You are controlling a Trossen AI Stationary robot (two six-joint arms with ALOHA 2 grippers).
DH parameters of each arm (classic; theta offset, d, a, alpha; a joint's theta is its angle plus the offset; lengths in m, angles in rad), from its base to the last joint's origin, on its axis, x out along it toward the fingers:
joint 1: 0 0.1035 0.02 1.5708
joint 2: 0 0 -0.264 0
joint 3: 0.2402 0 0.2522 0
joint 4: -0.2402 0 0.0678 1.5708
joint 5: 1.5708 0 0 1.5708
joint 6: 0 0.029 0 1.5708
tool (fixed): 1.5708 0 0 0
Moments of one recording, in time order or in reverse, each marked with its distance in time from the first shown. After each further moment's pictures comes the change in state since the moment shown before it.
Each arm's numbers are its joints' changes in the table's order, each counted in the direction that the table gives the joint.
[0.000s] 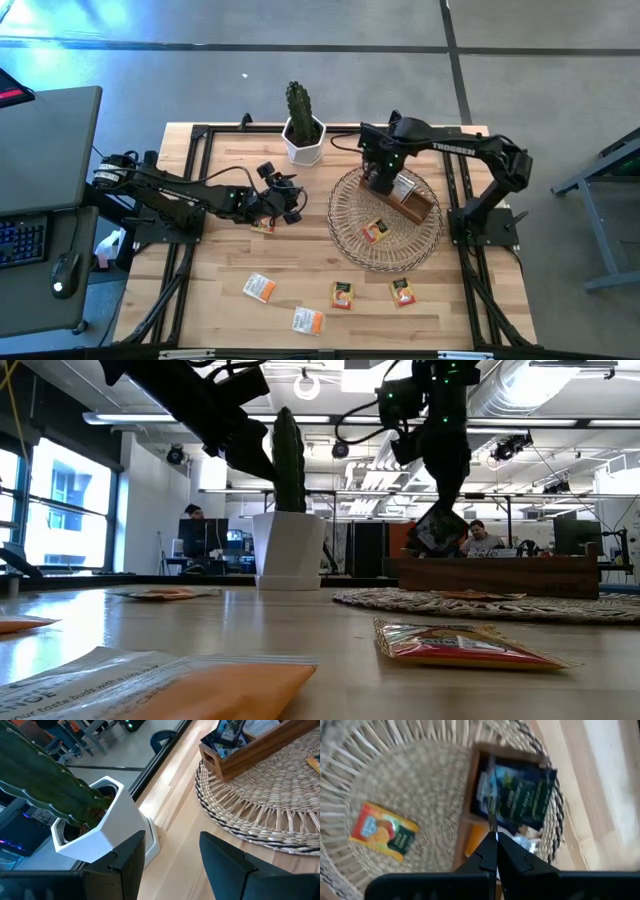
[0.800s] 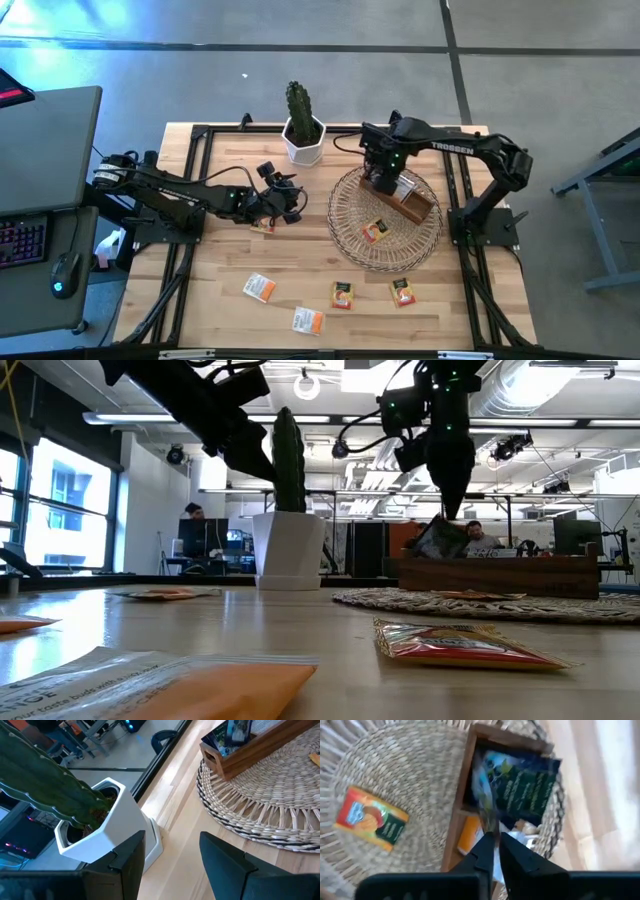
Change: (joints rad) left arm 0.000 0.000 0.000 0.001 -0.007 0.026; right arm -0.035 -0.007 -0.037 0.004 0.000 -0.077
